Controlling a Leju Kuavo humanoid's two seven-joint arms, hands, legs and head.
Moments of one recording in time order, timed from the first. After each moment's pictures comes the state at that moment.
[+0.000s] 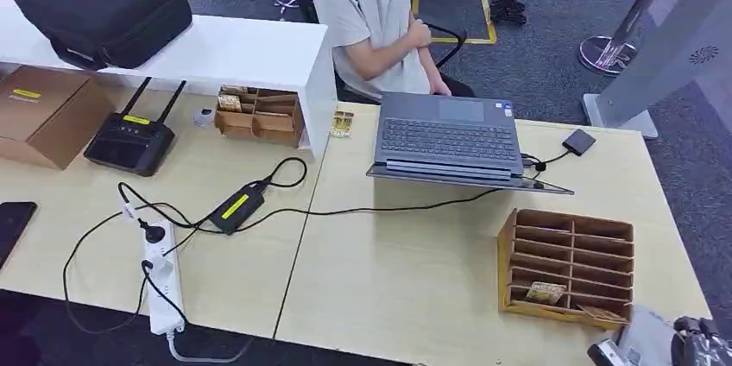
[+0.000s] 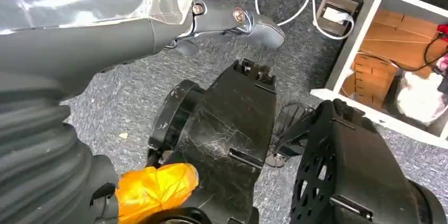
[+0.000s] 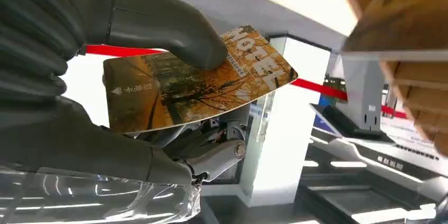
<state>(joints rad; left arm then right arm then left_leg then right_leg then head) -0.09 0.52 -1.49 -1.45 0.19 0.33 0.47 0.32 -0.16 -0.53 -1.50 1.41 -0.54 -0.14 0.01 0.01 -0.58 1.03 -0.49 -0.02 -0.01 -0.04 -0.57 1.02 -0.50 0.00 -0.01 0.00</state>
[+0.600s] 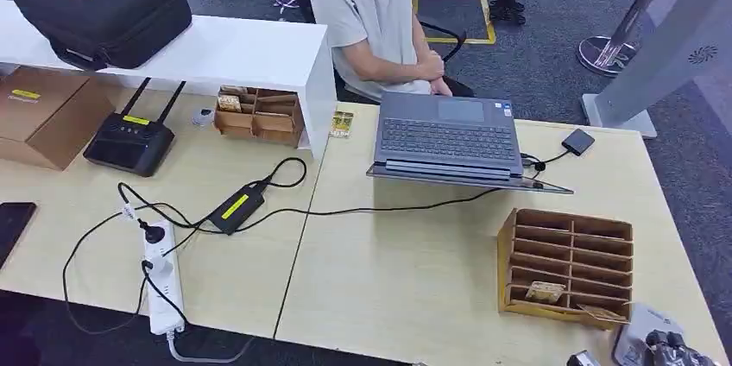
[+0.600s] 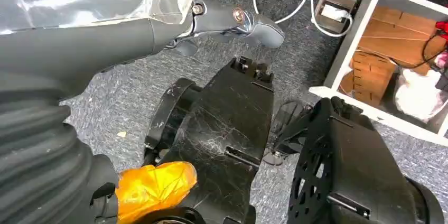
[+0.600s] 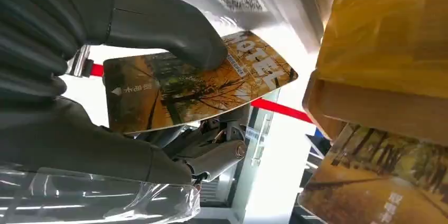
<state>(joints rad) -0.09 0.51 -1.49 -1.43 0.20 0.32 0.46 0.29 -0.11 -0.52 -1.35 1.46 -0.57 -0.16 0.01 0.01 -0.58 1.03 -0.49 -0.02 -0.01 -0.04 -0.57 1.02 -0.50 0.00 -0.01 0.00</state>
